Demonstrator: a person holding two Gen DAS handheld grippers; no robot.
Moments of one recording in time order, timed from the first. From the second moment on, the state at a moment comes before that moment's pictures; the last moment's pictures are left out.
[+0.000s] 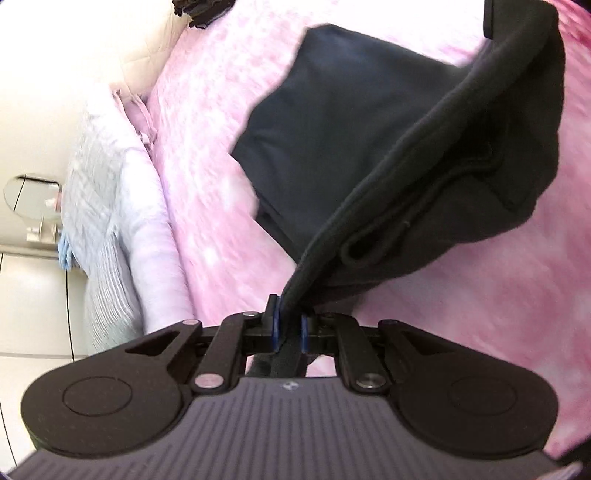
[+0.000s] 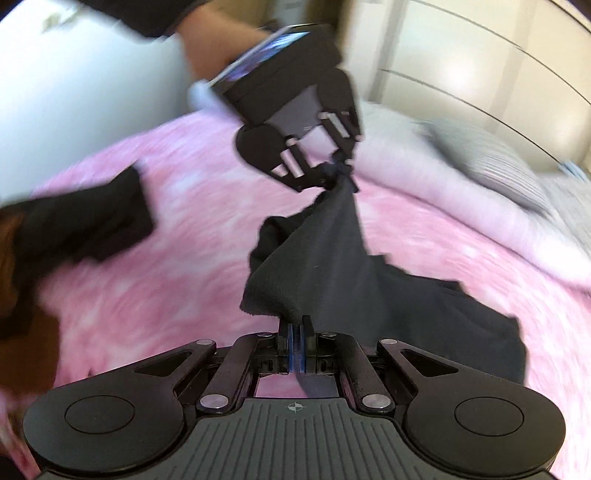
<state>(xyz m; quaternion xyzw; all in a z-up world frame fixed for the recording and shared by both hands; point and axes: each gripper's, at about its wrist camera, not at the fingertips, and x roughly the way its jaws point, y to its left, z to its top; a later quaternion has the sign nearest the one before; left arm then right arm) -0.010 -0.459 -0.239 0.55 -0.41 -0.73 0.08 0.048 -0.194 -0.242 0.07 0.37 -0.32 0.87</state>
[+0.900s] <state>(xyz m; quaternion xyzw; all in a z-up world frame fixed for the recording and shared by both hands) -0.312 -0.557 -0.361 0.62 -0.34 -0.71 -0.02 -0.248 -0.383 -0.334 0.45 0.20 -0.49 0.72</state>
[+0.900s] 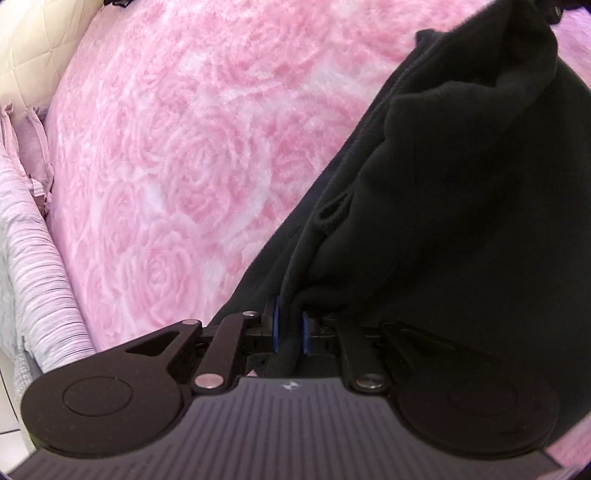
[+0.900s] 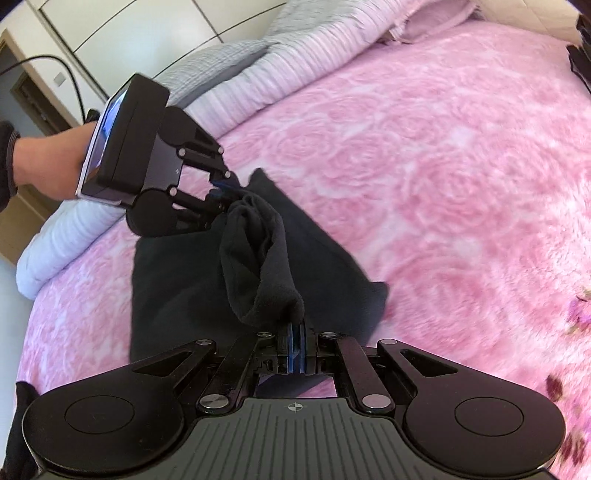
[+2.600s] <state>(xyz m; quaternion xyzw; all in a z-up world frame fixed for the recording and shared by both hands) -0.293 -0.608 -0.334 0.54 0.01 -0.84 0.07 -0.238 -0.396 -0.342 0.36 0.31 -0.54 0.69</state>
